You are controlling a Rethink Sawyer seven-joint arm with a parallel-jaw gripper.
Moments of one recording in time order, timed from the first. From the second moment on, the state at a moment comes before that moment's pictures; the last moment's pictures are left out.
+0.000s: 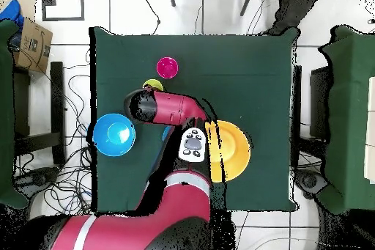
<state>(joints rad) 0.01 -0.40 -0.12 1.47 0.14 0.36 2.22</state>
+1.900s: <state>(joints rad) 0.03 -0.38 -0.14 1.47 0.14 0.36 2.22</state>
